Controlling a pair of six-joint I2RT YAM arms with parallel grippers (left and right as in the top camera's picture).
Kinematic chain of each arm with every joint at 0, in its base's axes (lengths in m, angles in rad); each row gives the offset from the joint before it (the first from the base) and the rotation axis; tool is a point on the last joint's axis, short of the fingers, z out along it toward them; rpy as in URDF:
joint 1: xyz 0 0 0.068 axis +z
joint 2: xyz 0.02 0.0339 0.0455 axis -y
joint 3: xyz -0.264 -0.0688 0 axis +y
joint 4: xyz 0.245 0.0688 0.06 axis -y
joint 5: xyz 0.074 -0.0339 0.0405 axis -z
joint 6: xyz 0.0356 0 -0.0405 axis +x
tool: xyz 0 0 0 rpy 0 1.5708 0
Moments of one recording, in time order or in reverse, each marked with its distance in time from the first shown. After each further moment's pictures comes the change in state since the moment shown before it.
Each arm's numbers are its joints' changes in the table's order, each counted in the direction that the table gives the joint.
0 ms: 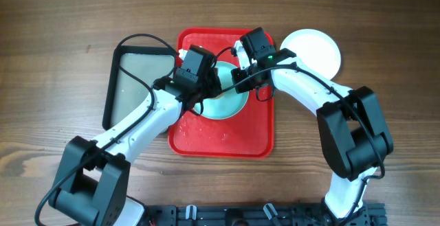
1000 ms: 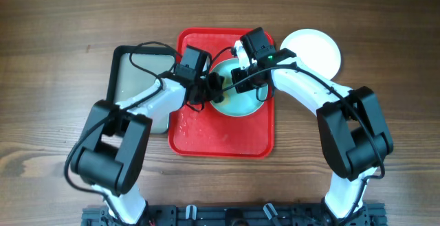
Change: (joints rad) left arm 0.073 -0.214 -0.008 0.115 0.298 0.052; right arm 0.000 0.000 0.000 0.000 0.000 0.000
